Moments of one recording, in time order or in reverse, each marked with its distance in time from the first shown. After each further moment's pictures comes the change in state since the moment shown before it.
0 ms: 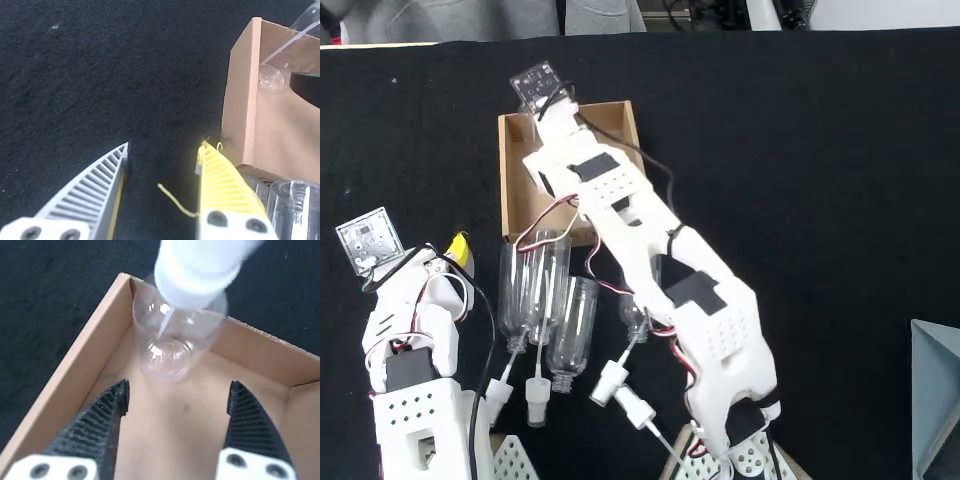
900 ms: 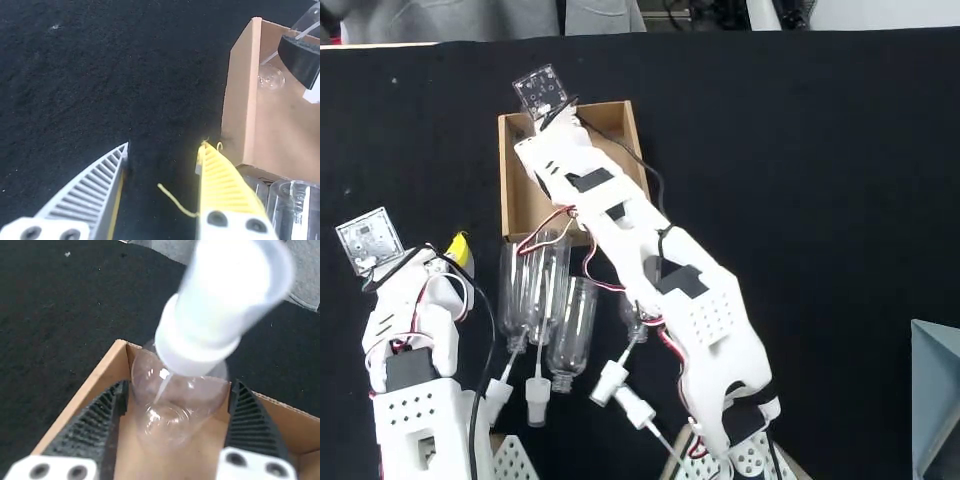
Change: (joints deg) left arm 0.0 0.0 0.0 0.0 0.0; right arm -0.1 8.9 0.0 -25.8 0.0
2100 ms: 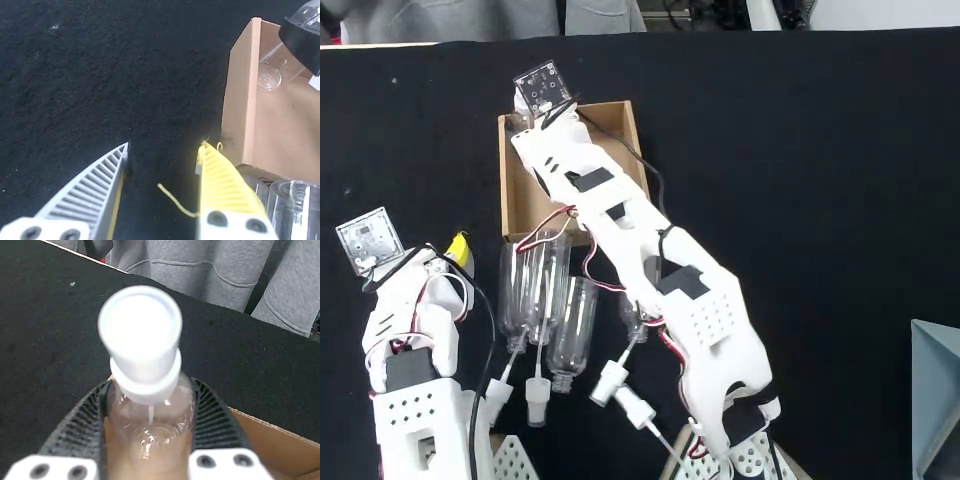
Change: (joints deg) left arm 0.0 0.0 0.0 0.0 0.0; right arm 0.0 -0.2 0.3 -5.0 0.0
